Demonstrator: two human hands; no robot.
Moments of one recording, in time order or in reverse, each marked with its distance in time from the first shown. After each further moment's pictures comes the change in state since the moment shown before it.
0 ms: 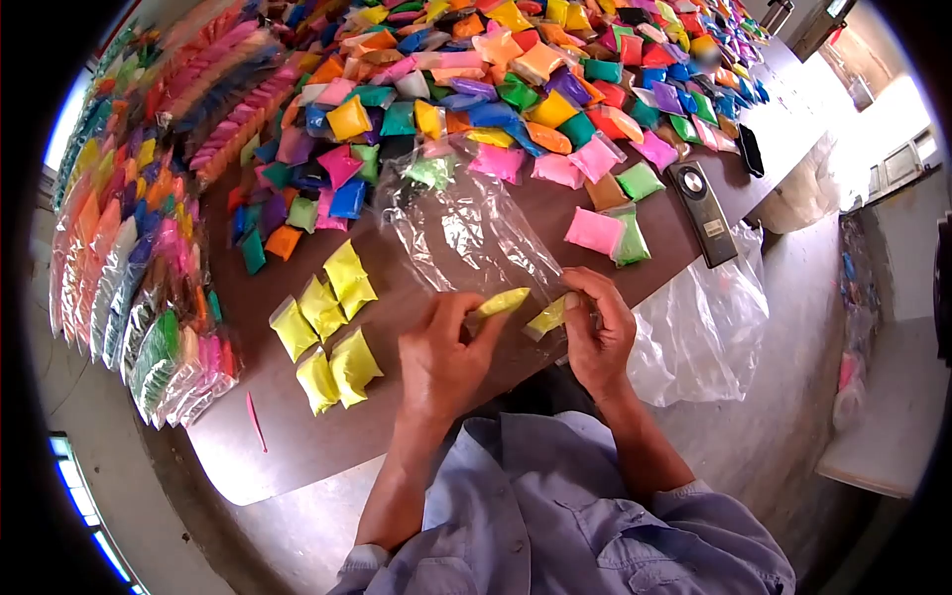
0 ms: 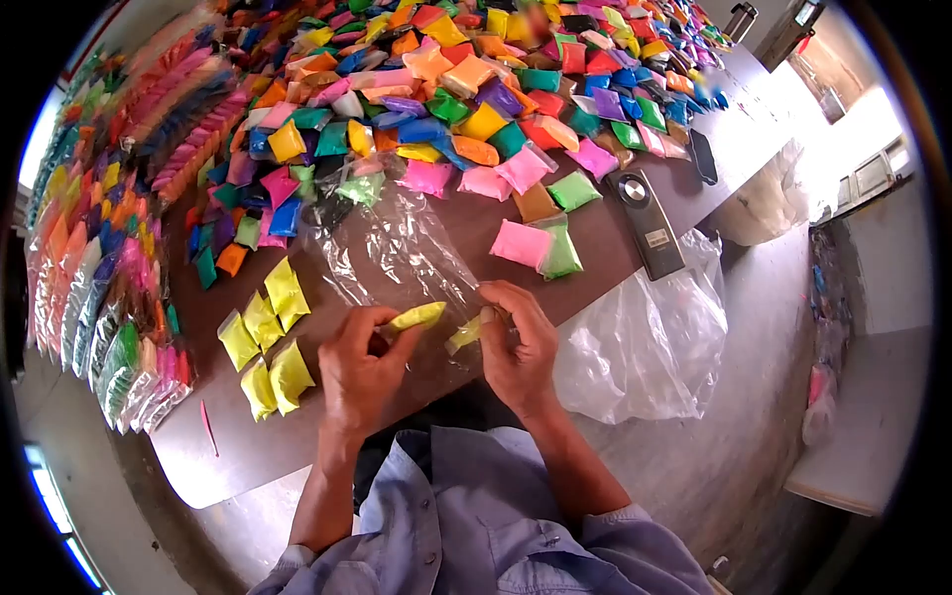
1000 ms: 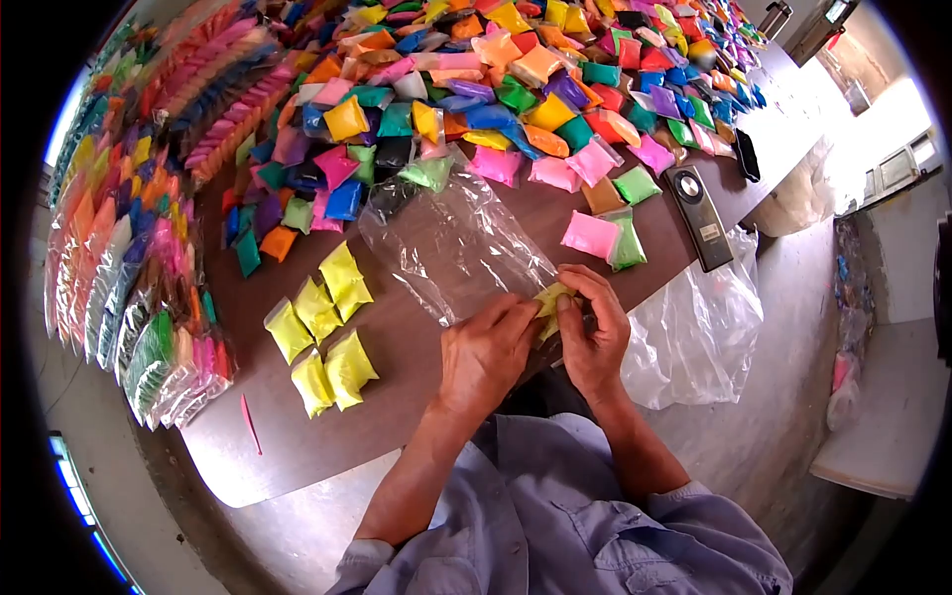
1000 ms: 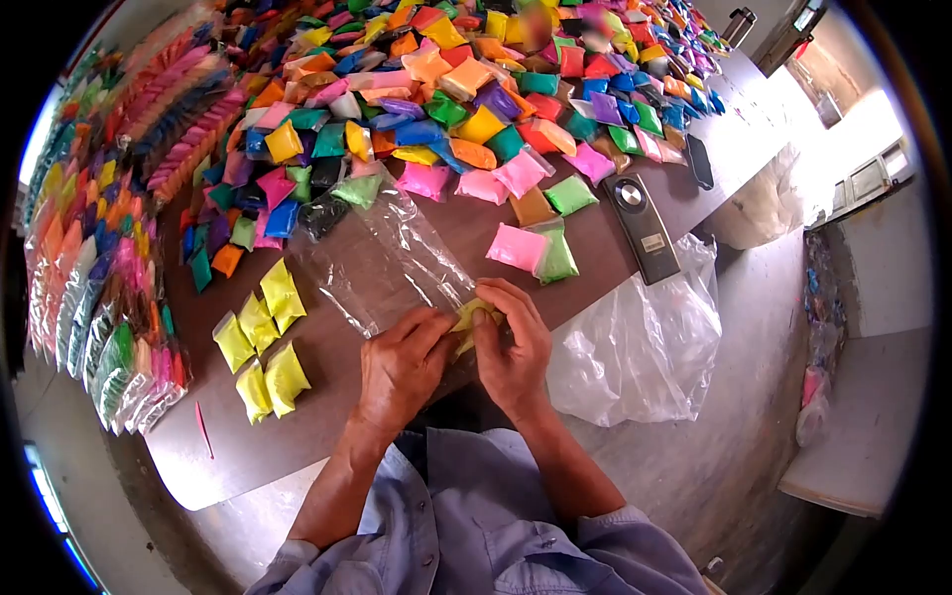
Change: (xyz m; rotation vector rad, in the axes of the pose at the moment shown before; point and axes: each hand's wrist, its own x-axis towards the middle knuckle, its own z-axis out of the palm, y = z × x) left_hand -0.002 0.010 0.030 0.059 -0.208 0.163; right_hand 0.004 -0.002 0.003 -0.020 -0.001 -0.044
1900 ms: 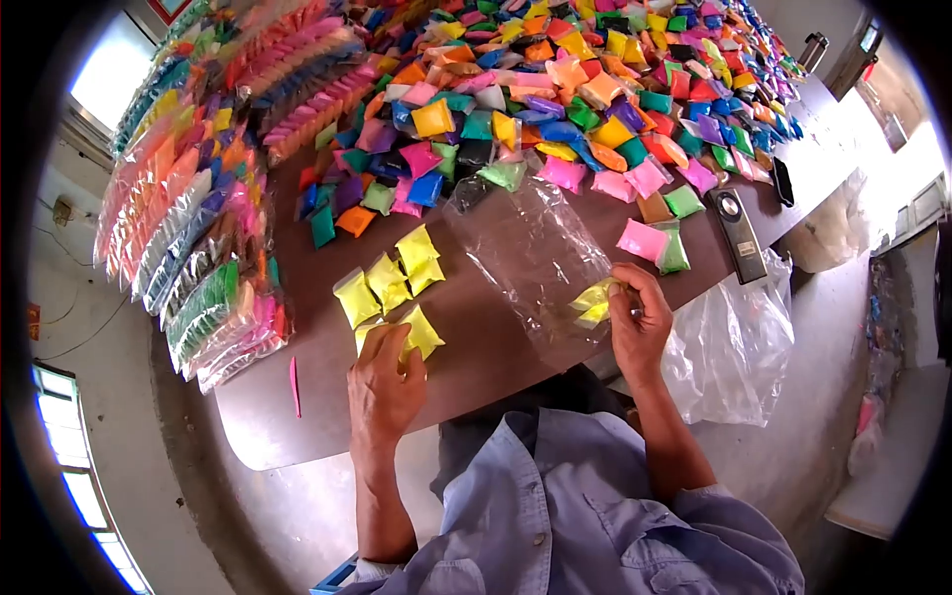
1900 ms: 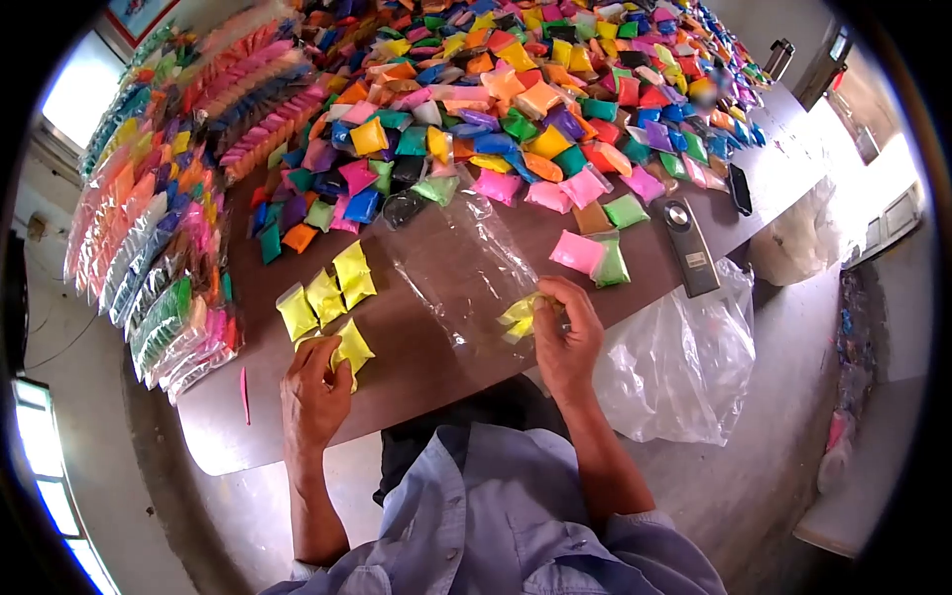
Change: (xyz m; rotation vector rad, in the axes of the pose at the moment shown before) left_hand -0.093 -0.035 -0.143 0.301 0.134 -0.497; right_hand -0.005 0.007 0.006 0.061 0.039 0.121
